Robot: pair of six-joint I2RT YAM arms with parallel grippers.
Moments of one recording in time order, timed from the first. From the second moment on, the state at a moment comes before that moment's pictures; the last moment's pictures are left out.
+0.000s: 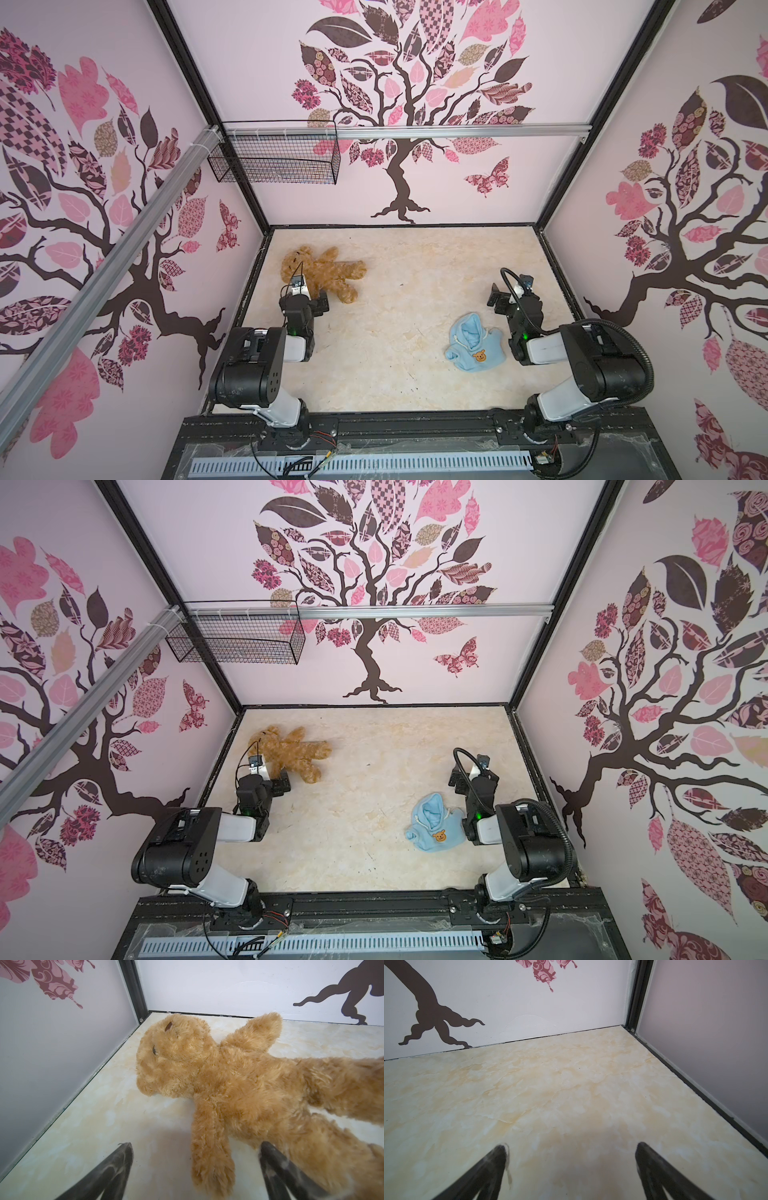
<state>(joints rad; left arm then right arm) -0.01 1.57 0.35 0.87 -0.22 -0.05 0.05 1.56 0.27 1.06 0.21 0.13</state>
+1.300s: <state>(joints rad) -0.37 1.06 0.64 -0.27 0.16 -0.62 0.43 1.26 0.67 -0.31 -0.04 0.45</state>
